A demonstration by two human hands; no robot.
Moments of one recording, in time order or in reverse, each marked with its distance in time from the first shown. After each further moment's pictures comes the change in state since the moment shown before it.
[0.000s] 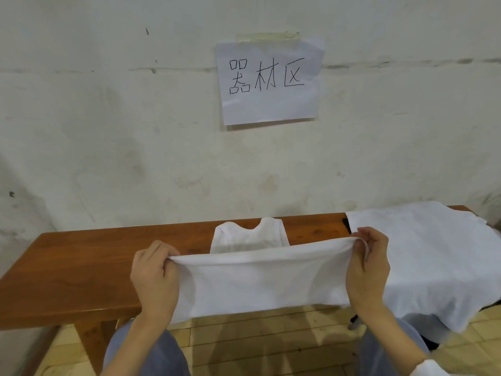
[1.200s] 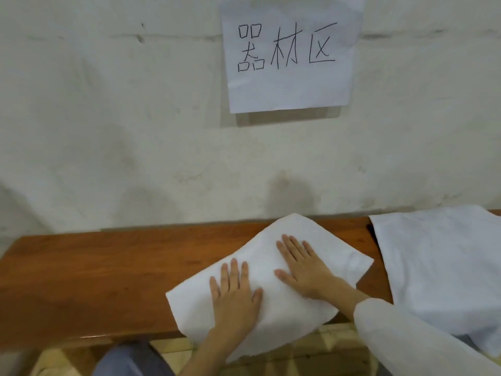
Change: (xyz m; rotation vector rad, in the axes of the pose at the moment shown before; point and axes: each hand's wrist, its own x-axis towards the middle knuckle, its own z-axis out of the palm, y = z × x) left_hand -0.049 -0.016 0.147 0.613 -1.129 -0.199; right_hand 0.029 0.090 0.155 -0.856 -1.223 -0.344
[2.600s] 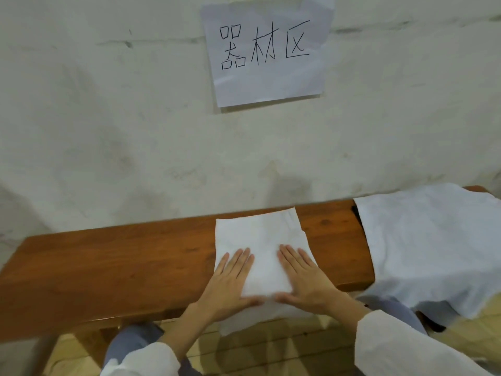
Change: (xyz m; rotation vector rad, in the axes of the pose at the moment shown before) left_hand 0.004 -0.041 0.015 0.166 0.141 0.554; right_hand -0.068 -0.009 0.034 -0.009 0.044 -0.091
